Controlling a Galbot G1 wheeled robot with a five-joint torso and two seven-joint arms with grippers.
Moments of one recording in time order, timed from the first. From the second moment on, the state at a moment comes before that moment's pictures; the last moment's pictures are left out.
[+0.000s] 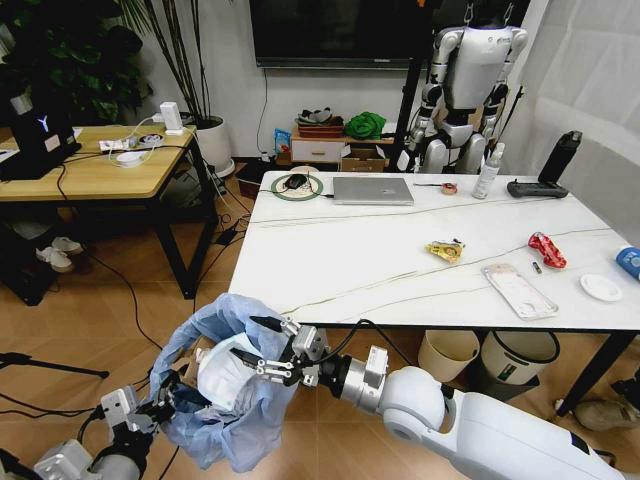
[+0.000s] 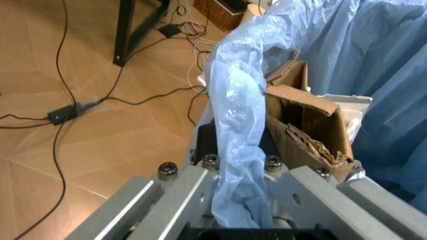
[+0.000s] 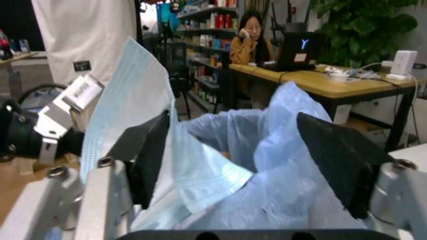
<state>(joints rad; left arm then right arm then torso) 1.97 -1.27 -0.77 -2.33 -0.87 0.22 -0.20 -0.72 0.86 -0.56 1.98 0.62 0.13 -0.12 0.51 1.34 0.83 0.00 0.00</state>
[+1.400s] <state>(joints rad) 1.95 -1.26 -0.72 -2.26 -0.85 0.21 -0.17 -1.47 0.90 0.50 1.92 0.62 0.14 -0.19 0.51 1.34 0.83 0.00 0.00</state>
